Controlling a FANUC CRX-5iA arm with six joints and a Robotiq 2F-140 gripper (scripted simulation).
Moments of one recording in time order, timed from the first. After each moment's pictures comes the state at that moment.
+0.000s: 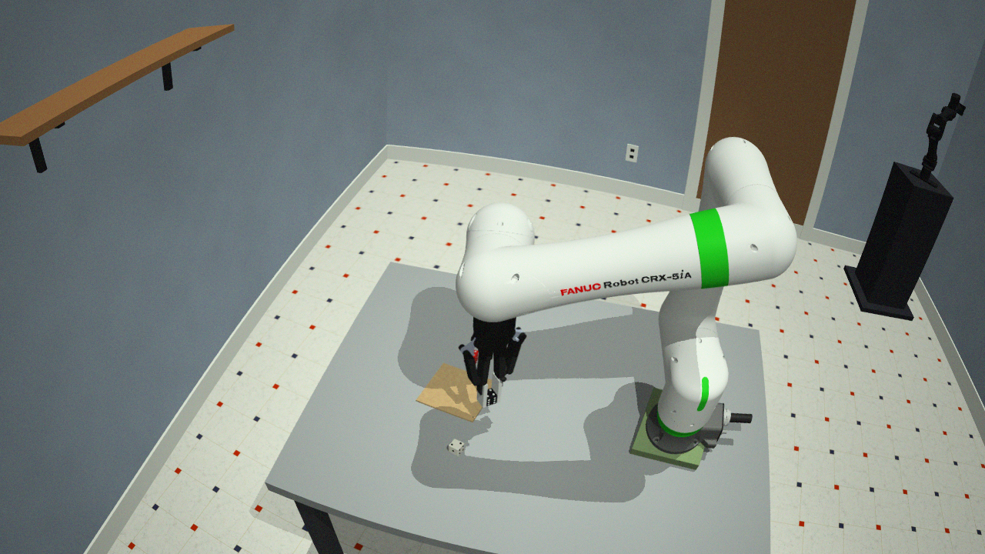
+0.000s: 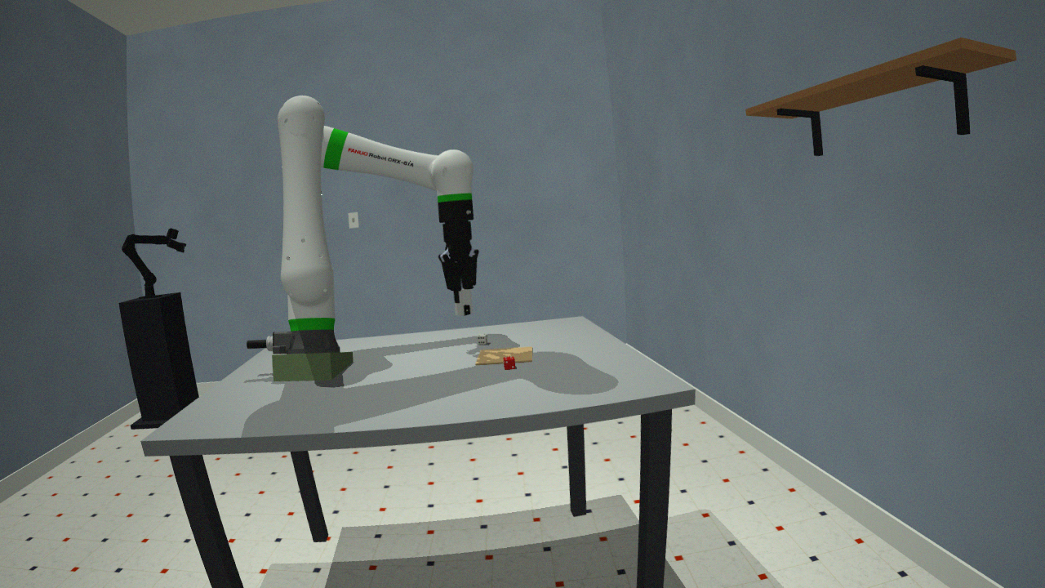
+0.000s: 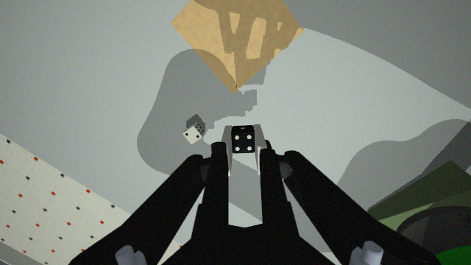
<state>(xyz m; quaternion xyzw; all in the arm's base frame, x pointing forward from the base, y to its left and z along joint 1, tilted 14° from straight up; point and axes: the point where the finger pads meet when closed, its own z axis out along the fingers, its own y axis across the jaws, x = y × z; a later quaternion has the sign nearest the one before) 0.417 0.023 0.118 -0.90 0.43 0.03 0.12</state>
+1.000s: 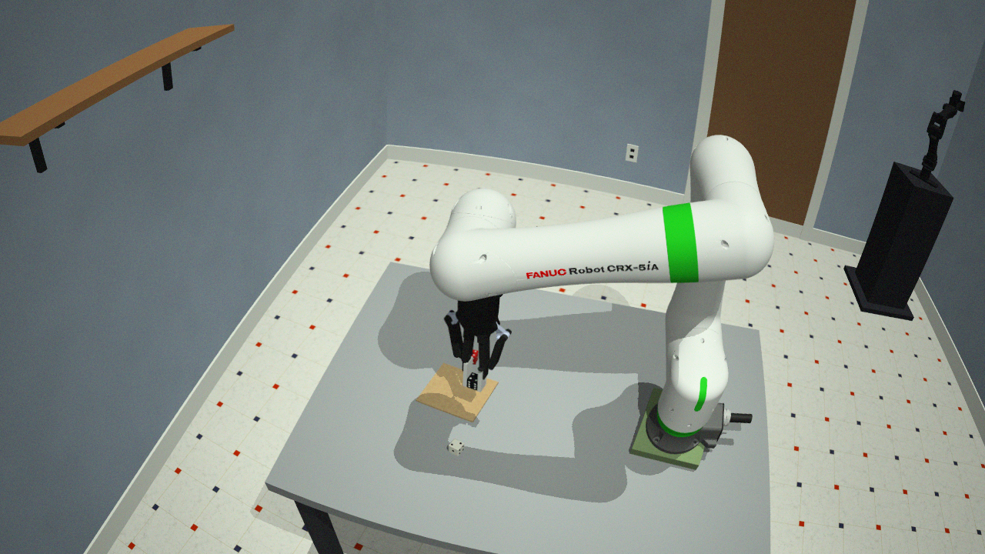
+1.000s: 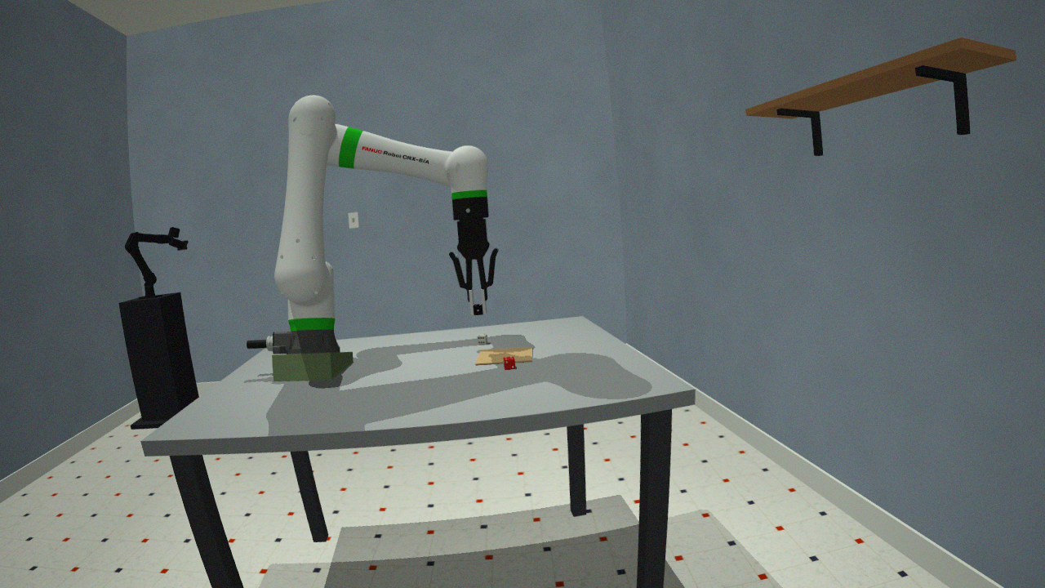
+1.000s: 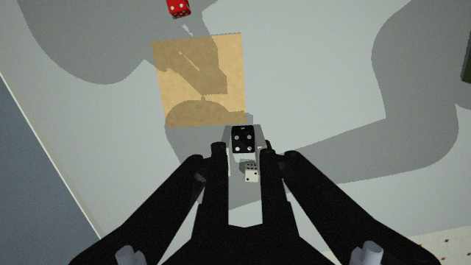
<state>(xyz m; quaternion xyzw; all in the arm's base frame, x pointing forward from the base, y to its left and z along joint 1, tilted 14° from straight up) 0.453 -0.012 0.115 -0.61 0.78 0.08 0.09</state>
